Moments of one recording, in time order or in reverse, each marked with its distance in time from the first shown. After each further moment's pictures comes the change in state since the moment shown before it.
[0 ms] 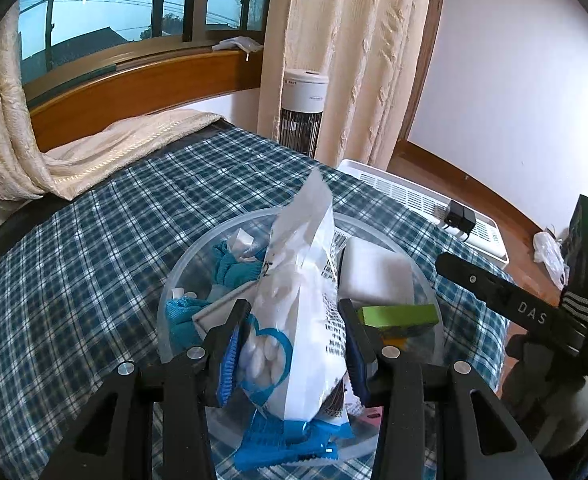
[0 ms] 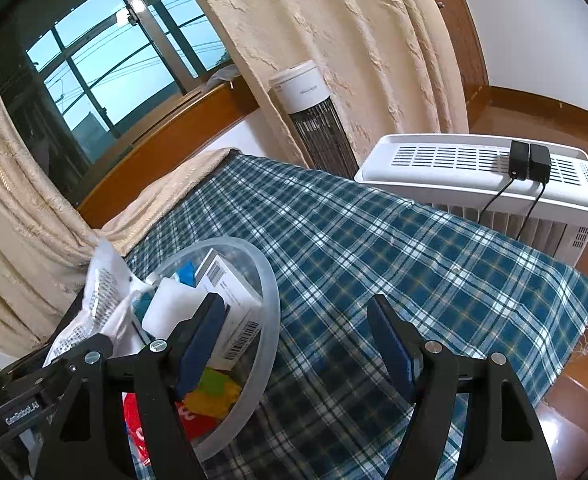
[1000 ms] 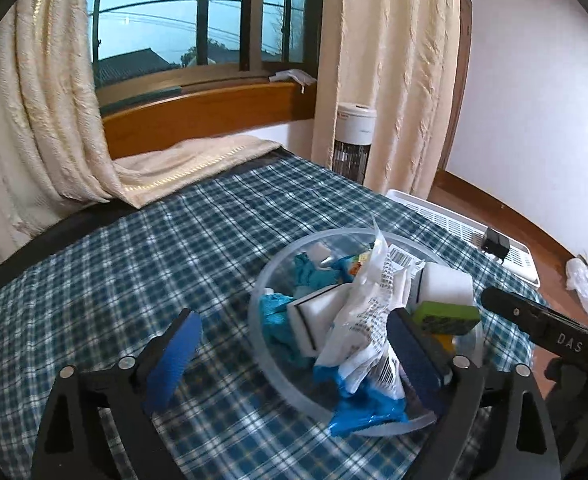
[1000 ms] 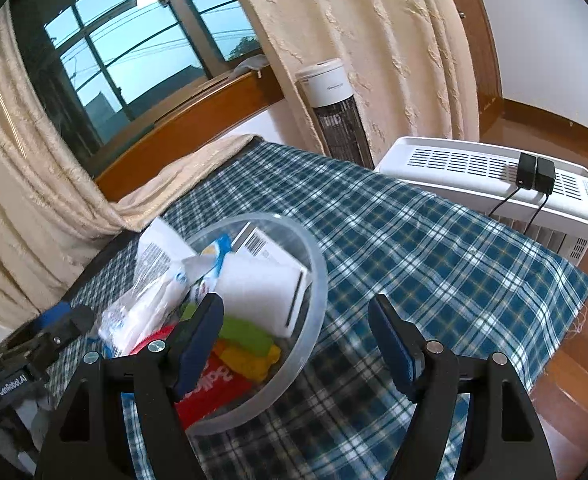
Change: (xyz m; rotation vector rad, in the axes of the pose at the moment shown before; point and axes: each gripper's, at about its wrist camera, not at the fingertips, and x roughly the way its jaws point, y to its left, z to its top) left arm -0.046 0.032 -0.020 -0.043 -0.125 0.154; right arm -0.024 0.038 -0.020 -0.090 0.024 0.001
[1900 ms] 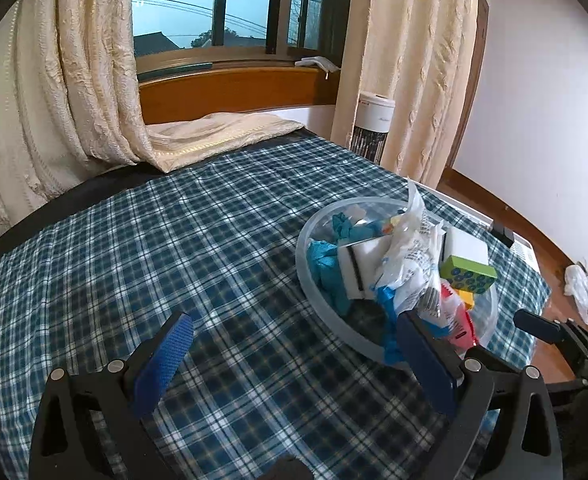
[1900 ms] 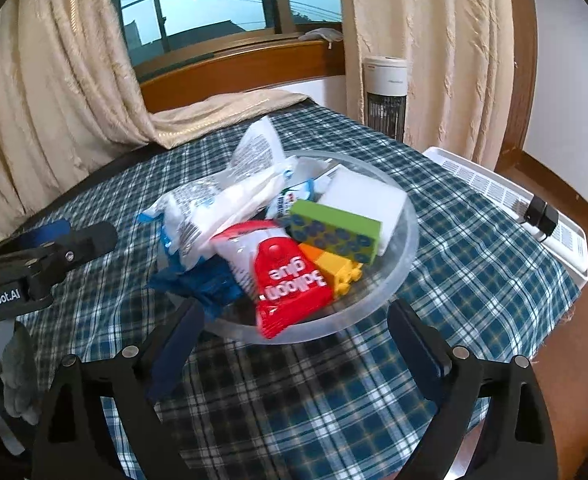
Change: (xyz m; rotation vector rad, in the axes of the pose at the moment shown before) left arm -0.013 0.037 -0.032 -0.051 0.048 0.003; right arm -0.014 0.086 -0.061 -0.300 0.070 -0.088
